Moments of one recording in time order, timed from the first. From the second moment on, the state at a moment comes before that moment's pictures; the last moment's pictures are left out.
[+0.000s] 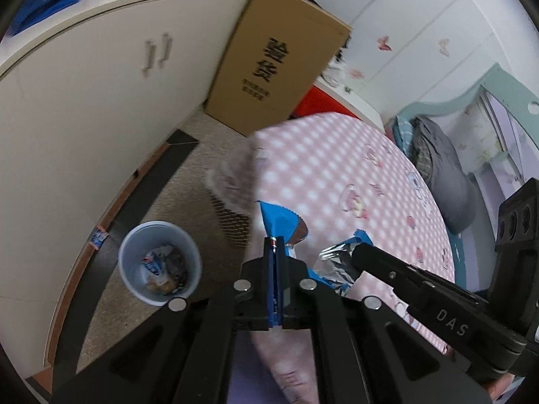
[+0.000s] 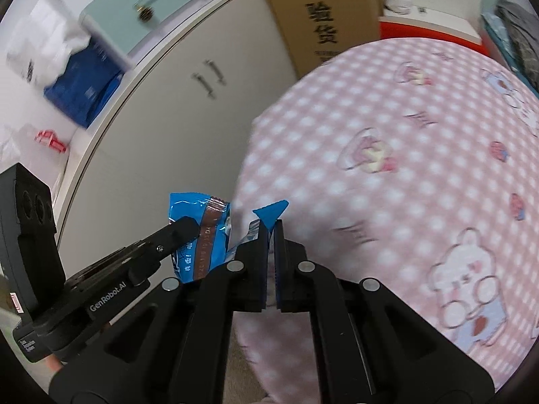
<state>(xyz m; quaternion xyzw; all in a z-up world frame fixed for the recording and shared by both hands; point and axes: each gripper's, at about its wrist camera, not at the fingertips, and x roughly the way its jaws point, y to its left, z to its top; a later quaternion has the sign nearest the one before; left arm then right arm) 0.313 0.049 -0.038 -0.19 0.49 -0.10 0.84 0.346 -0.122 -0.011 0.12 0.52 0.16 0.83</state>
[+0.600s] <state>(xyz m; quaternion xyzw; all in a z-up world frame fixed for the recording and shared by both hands) 0.308 0.145 -0.087 -0.23 0.52 -0.02 0.82 0.361 -0.010 -0.061 0.05 0.58 0.20 0.79</state>
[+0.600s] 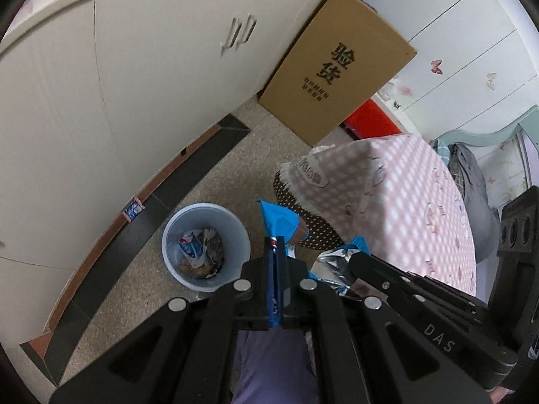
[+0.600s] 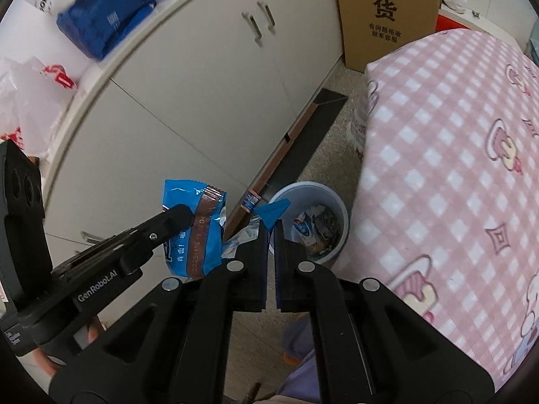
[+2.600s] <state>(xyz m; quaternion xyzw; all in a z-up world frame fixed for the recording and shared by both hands) 0.359 0.224 -0.397 -0.19 0.68 0.05 0.71 0.413 0.057 -0.340 0.01 0.68 0.03 0.74</state>
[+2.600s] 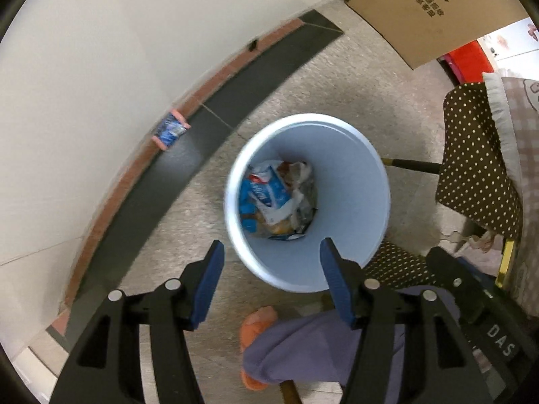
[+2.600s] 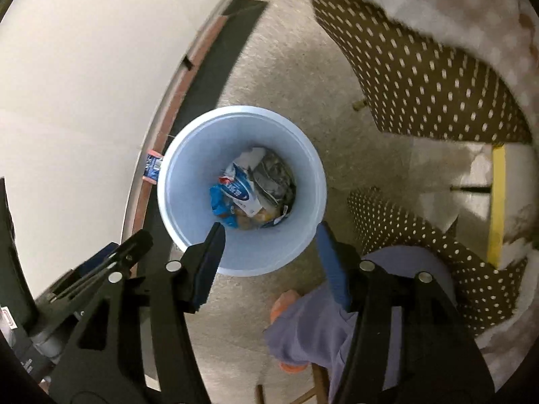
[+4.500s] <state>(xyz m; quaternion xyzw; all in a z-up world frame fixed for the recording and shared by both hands) 0.045 -0.007 0.019 -0.03 0.28 0.11 0.95 0.076 -0.147 0.020 -0.02 0.23 0.12 0.97</state>
